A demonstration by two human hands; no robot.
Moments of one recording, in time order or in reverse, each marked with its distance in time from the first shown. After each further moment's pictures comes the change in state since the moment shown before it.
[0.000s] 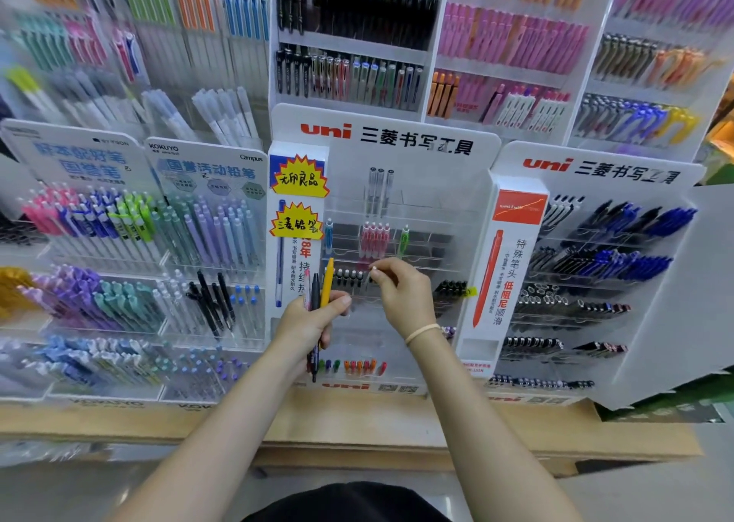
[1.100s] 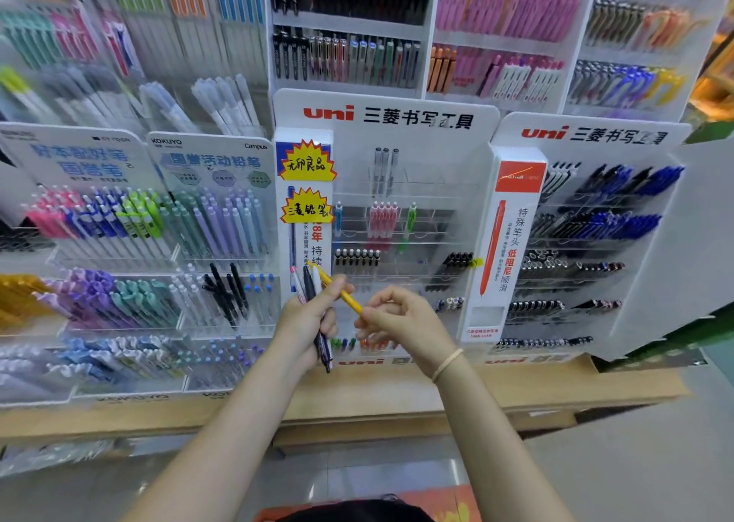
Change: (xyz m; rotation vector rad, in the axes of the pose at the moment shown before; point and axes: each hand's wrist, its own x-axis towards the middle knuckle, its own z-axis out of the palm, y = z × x) left_hand -0.024 0.004 -0.025 -0.355 -0.083 -0.132; right_hand -0.076 -0.041 -0.006 0.678 -0.348 0.502
